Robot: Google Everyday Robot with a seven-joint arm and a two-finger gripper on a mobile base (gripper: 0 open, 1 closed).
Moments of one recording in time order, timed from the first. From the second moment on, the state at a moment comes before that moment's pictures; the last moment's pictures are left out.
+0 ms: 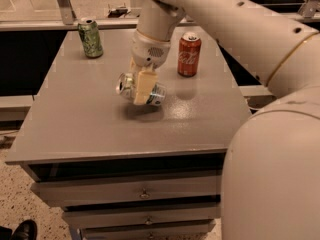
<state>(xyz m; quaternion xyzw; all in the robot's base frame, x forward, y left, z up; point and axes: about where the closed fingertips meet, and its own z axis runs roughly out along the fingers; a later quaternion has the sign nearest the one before) 0.568 0.042 0.867 -0.78 0.60 0.17 0.08</state>
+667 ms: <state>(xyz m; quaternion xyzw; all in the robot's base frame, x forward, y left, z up) 0.548 0.070 0.847 -0.80 0.57 0.17 0.05</state>
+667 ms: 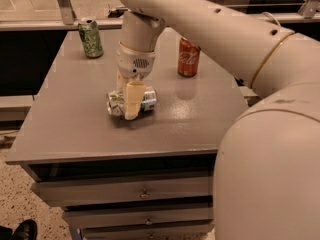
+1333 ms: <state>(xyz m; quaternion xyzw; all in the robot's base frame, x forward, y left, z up) 0.541 0.080 0.842 -0.81 0.56 0.18 0.05</state>
